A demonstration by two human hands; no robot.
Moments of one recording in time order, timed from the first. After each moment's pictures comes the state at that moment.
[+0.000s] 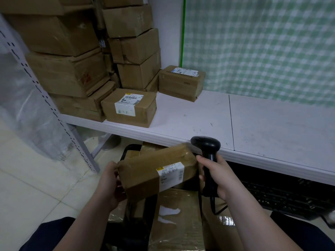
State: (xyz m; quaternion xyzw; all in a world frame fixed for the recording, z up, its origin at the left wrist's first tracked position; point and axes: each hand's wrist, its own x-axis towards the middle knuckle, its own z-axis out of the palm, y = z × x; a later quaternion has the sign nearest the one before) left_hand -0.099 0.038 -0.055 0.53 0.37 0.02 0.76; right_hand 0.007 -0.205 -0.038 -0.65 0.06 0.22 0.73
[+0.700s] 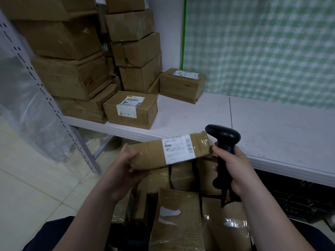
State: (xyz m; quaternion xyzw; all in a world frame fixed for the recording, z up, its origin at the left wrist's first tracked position) left_hand -0.091 0.022 -0.015 0.49 0.20 0.03 0.85; right_hand 0.007 -0.229 -0.001 -0.66 0.04 0.15 0.73
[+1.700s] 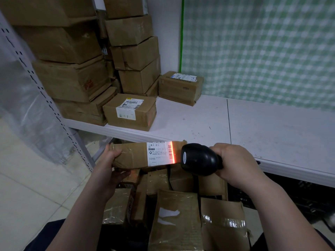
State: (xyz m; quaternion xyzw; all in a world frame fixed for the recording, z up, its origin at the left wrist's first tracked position) left_hand -0.094 0.036 -0.010 0.53 0.31 0.16 0.78; right_hand 0.003 -0.240 0.029 -0.94 -0.30 -0.02 0.13
